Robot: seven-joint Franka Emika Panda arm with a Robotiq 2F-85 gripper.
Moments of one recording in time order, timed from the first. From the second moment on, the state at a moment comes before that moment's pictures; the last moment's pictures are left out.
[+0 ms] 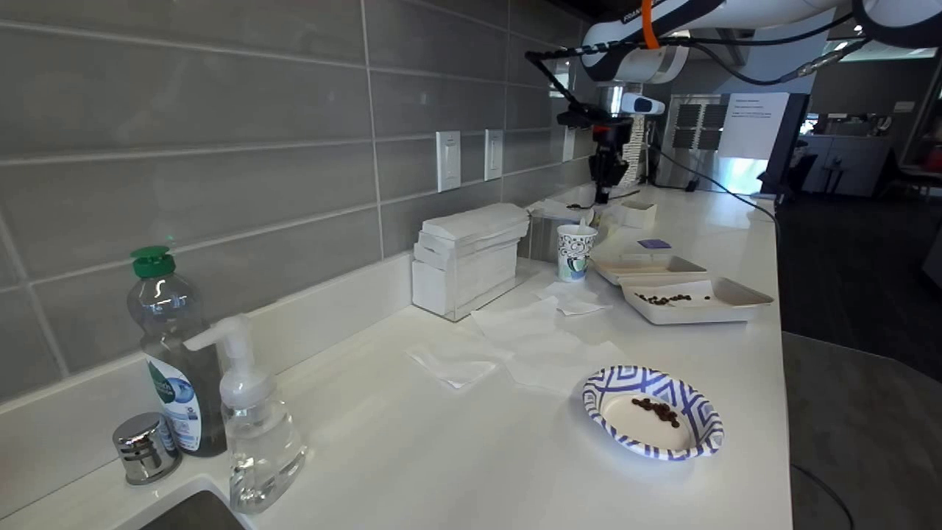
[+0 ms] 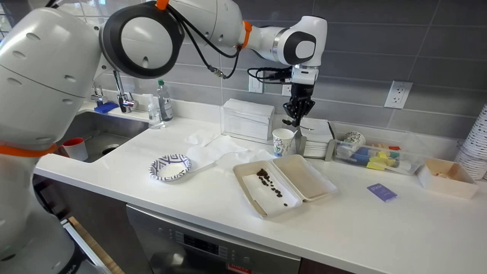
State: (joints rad) arm -0.21 0.69 -0.22 -1.13 0.15 1.82 1.66
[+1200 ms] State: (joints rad) arm -0.10 0.56 -0.26 -1.43 0.00 2.13 1.79
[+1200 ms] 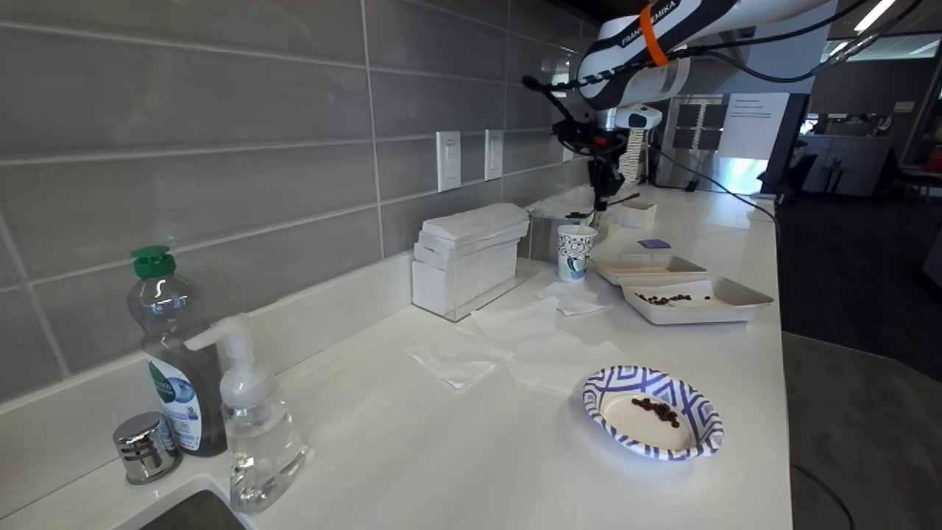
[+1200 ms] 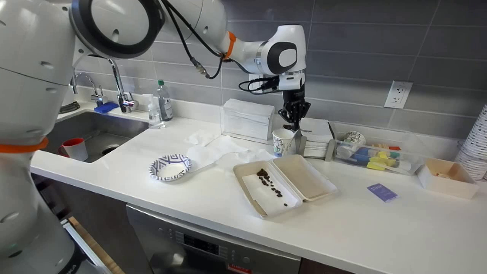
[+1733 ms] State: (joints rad) arm -0.10 0.55 -0.26 -1.45 0.00 2.15 1.79
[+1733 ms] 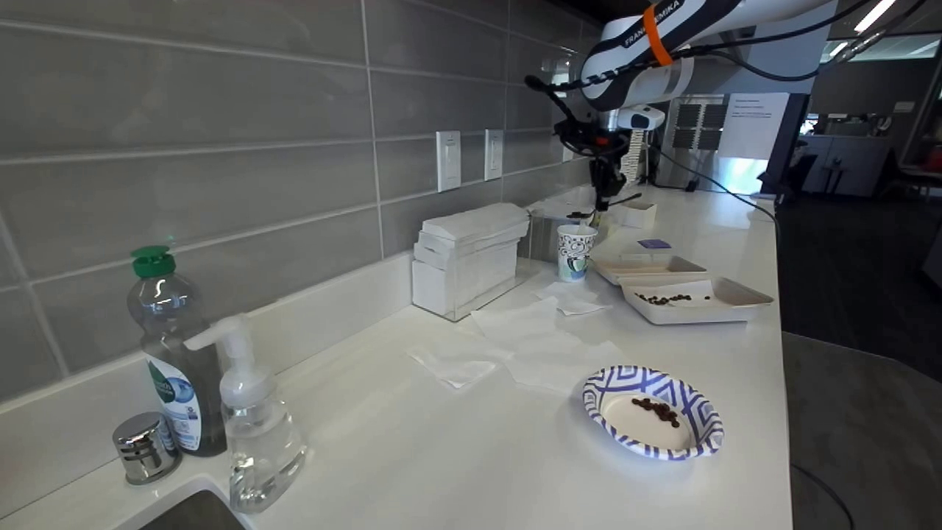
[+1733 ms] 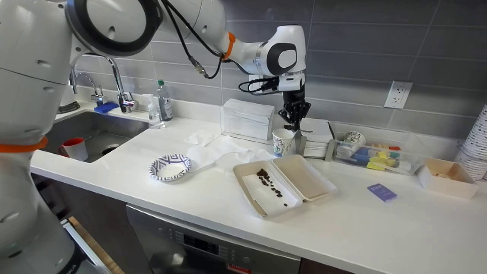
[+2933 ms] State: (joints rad) arm -0.07 0.46 -0.26 -1.62 -0.09 2.31 1.83
